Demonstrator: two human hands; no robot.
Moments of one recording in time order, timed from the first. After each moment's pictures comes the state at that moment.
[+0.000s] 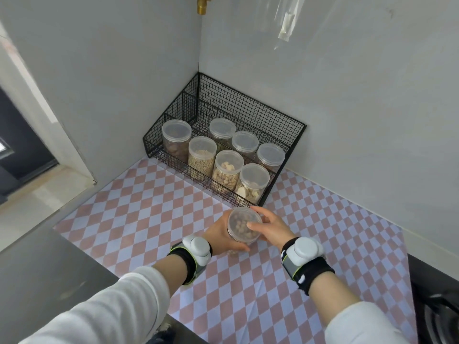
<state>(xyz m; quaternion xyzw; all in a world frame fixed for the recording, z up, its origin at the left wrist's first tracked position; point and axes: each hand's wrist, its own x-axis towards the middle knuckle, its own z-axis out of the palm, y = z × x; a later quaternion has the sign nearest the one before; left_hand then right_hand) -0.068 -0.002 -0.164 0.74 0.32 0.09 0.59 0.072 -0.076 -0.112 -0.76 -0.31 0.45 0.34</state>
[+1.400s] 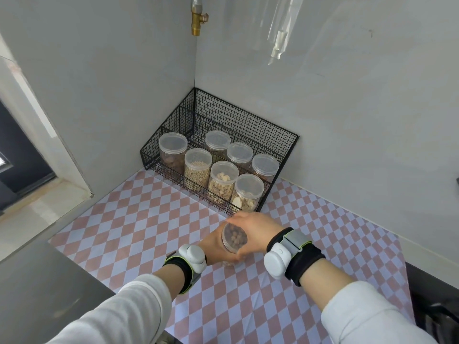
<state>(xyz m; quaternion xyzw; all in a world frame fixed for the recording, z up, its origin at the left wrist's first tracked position) -0.067 0.001 -0.172 0.74 0.30 0.07 0.60 0.061 -0.052 -0.073 -0.67 -0.71 0.18 -0.11</state>
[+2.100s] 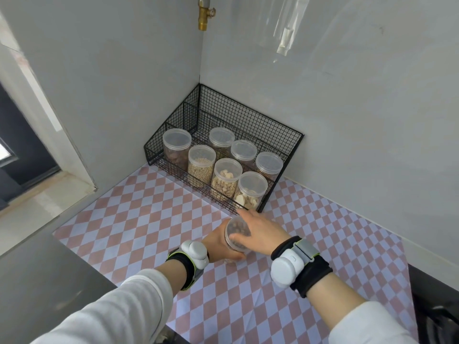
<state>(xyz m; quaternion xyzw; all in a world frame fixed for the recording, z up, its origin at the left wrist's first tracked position) -0.067 0.002 -0.175 0.75 0.30 0.07 0.59 0.047 -0.066 -0.068 -0.77 -0.60 0.22 -0.04</state>
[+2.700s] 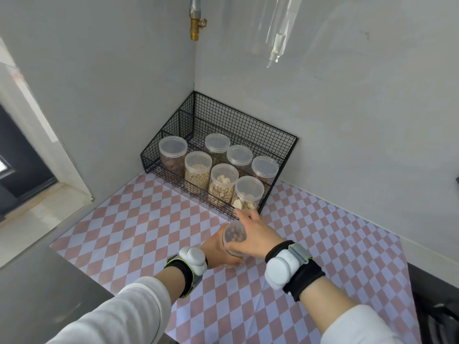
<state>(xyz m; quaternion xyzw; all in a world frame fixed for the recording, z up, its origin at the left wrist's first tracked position) -0.069 0.003 -0.178 0.74 0.31 0.05 0.59 0.046 -0.065 -0.075 -0.78 -0.57 0.25 0.01</state>
